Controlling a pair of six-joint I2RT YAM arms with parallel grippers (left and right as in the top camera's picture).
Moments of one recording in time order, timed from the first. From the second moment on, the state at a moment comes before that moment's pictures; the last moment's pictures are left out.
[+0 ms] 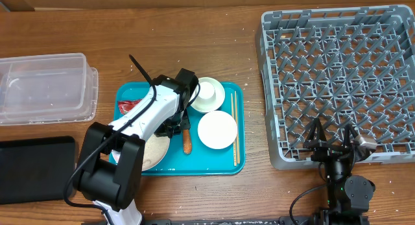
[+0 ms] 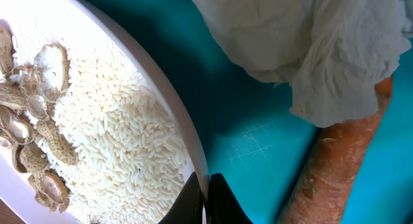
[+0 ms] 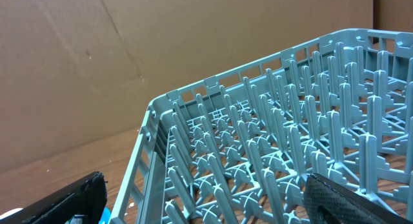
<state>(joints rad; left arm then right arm) -0.40 1.87 1.23 -1.07 -0.18 -0.66 -0.10 0.01 0.02 -0.03 -0.03 0.33</state>
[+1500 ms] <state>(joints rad) -0.29 1.88 1.48 -1.50 -0.40 -0.71 -0.10 0.01 0.02 -0.03 -0.03 0.33</state>
